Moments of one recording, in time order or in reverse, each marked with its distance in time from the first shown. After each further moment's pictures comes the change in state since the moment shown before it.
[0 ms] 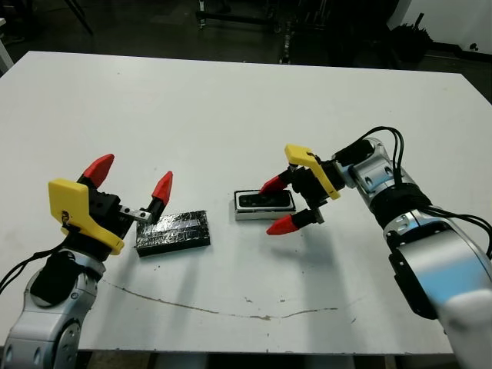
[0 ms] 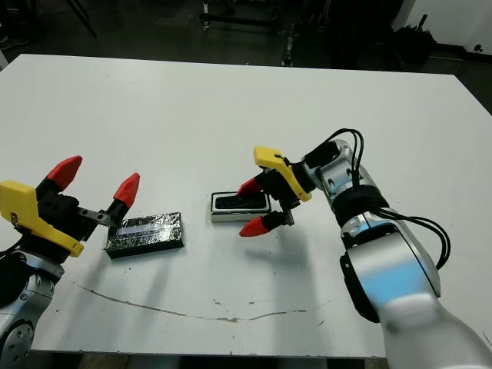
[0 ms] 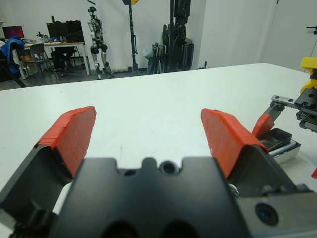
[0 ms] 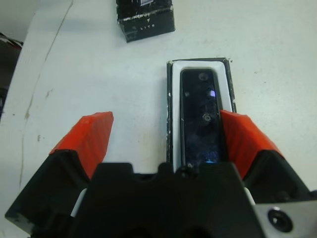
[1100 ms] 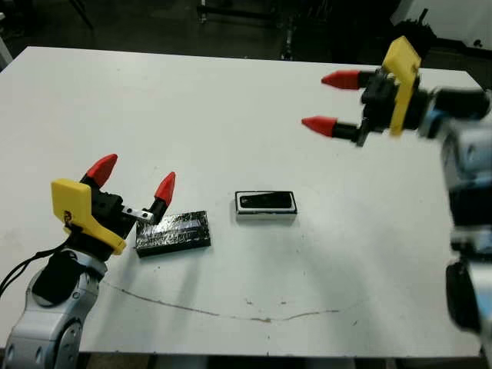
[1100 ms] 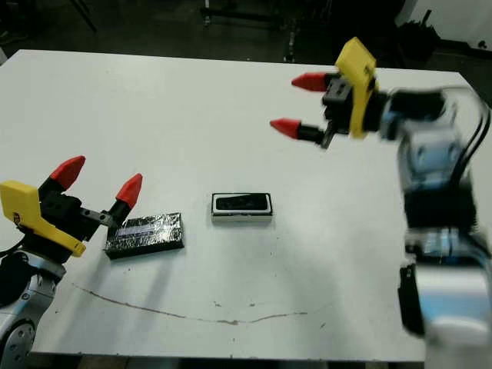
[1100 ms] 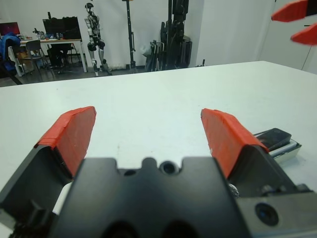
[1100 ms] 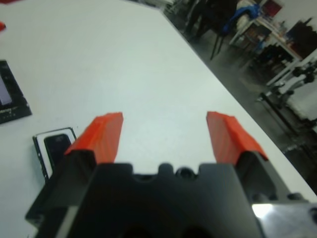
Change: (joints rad) left arm -0.003 -0.002 -0.011 0.001 0.002 0.000 -0.003; right arm 0.304 -0.161 -0.276 -0.861 0.152 0.254 -0.603
